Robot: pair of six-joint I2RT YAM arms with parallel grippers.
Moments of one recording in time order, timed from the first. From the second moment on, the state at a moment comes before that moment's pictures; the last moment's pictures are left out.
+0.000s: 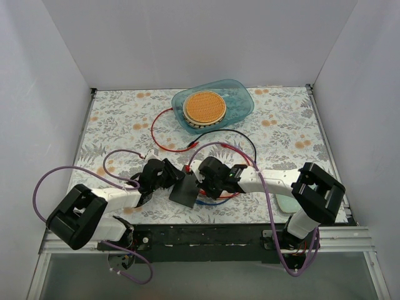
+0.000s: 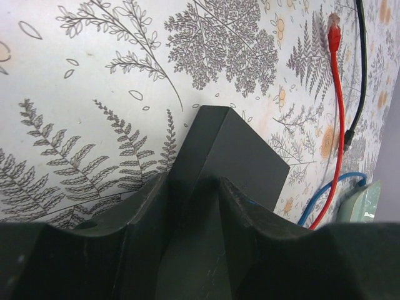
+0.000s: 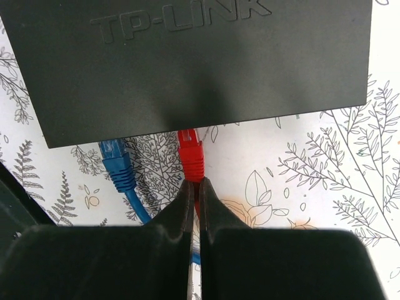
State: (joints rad) left arm -0.59 1.31 0.30 0.40 -0.02 -1.04; right arm 1.06 1.59 0.88 -0.29 -0.06 0.01
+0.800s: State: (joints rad) left arm -0.65 1.26 0.30 0.31 -0.19 -1.14; right arm 1.07 1.70 1.02 -0.40 -0.10 0.11
